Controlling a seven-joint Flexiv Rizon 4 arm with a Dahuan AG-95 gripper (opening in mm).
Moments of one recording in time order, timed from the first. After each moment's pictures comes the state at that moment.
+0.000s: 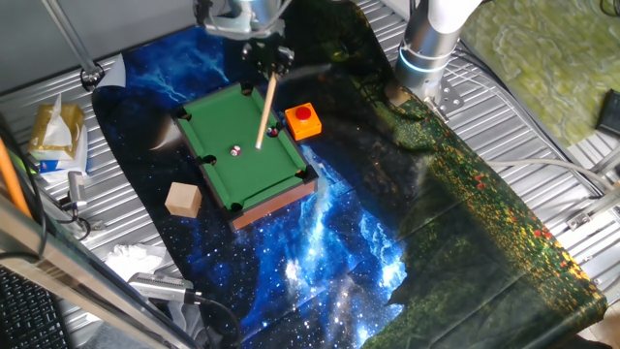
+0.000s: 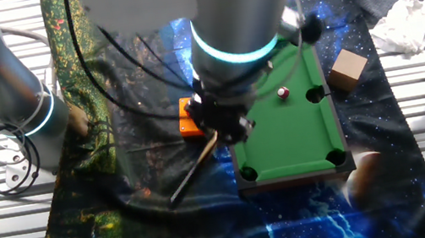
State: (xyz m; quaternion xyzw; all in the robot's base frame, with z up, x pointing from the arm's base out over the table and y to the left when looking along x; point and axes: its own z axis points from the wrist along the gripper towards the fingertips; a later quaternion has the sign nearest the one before) arm 0.365 -0.133 0.140 0.44 -0.90 0.01 0.08
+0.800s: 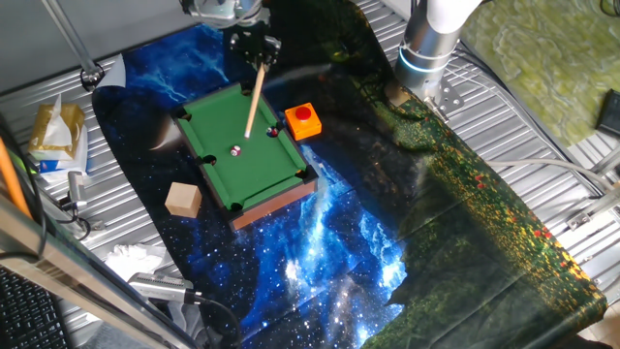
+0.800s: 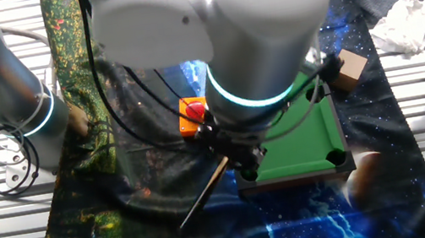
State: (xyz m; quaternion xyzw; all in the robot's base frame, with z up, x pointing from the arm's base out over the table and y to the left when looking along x) arm 0.372 -0.173 0.131 0.44 -0.90 0.00 0.07
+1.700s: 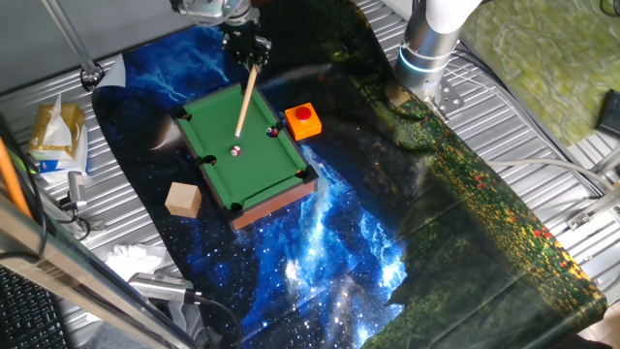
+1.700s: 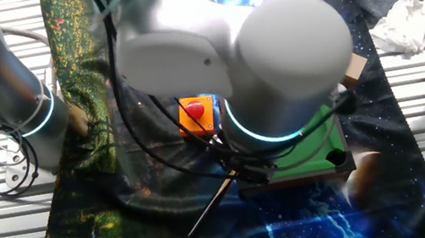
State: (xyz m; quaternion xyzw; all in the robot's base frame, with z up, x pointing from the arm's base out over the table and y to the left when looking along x) arm 0.389 -0.178 0.114 0.40 -0.91 -0.04 0.06
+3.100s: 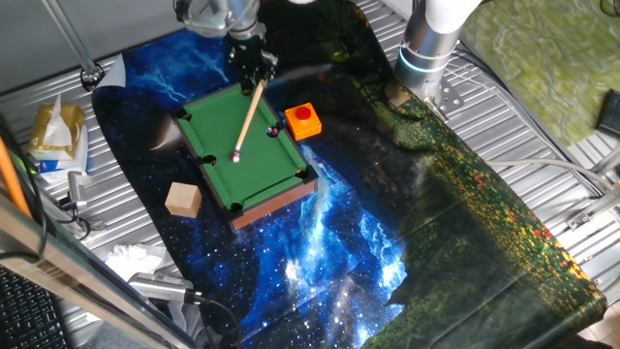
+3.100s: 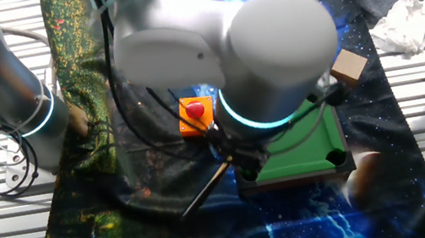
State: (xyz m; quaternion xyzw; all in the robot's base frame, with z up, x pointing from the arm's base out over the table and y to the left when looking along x) arm 0.389 -0.137 0.102 0.38 -0.92 -0.03 0.05
